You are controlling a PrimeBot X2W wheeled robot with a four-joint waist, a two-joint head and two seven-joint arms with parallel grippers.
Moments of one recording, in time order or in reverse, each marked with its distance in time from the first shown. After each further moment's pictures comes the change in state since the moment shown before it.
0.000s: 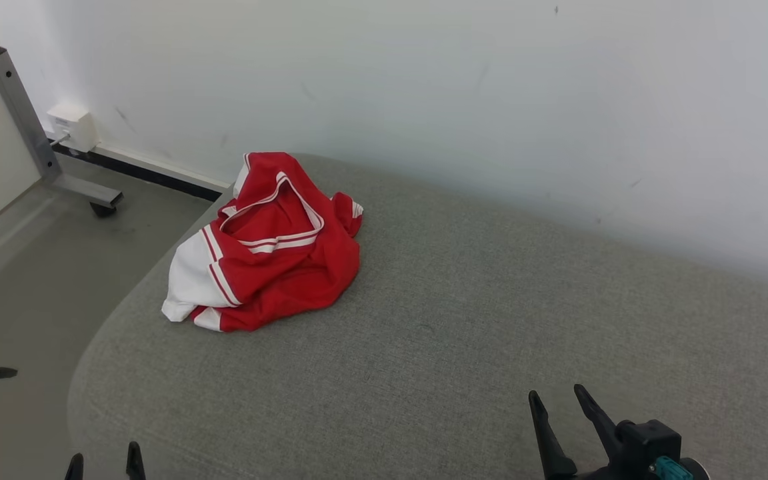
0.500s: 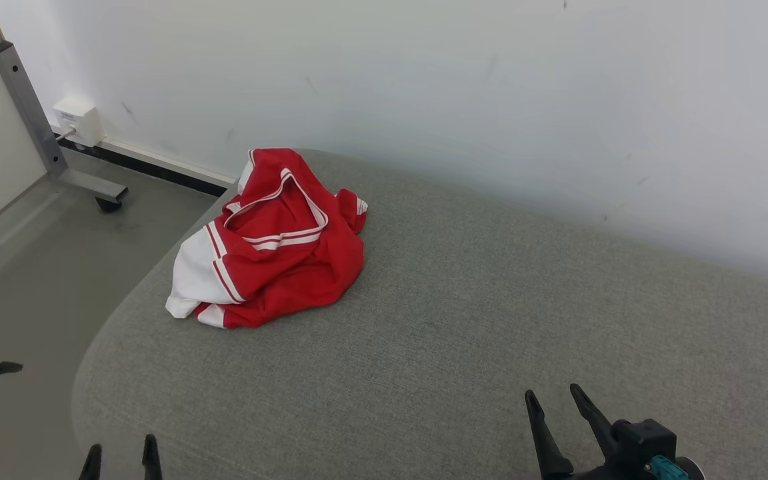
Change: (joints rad) left arm 0.000 0.003 -0.014 0.001 -0.009 -0.011 0.011; right arm -0.030 0.000 0.018 0.051 0.012 0.000 -0.027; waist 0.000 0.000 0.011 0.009
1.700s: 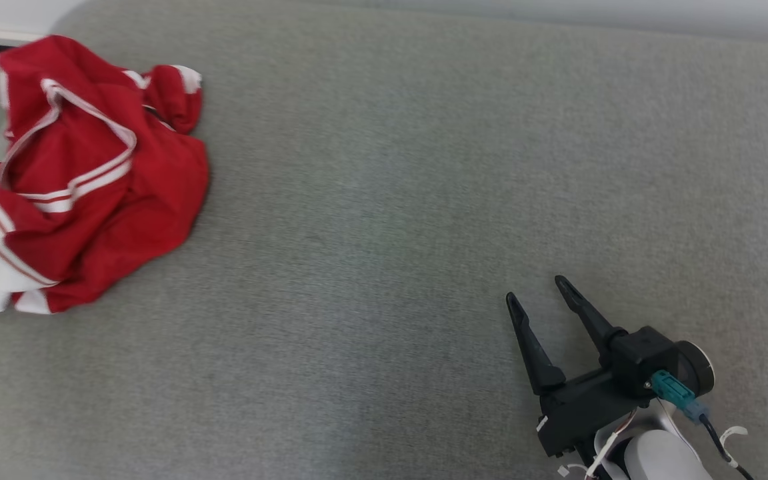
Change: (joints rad) left arm -0.876 0.230 0.219 0.382 -0.536 0.163 0.836; right arm -0.132 -0.086 0.090 -0.247 -0.038 0.000 0.112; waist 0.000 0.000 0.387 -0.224
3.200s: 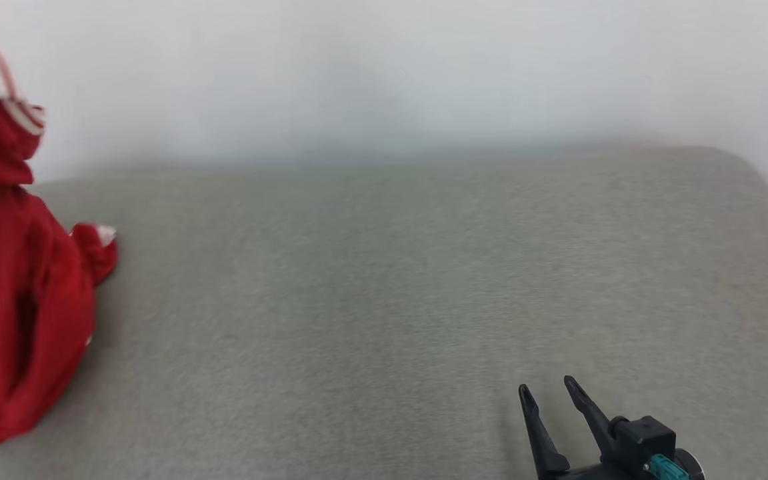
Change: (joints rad) left arm -0.176 0.174 -0.310 -0.189 0.208 -0.178 -0.004; right arm 0.151 0.073 -0.060 0.171 0.044 0.000 -0.104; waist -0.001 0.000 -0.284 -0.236
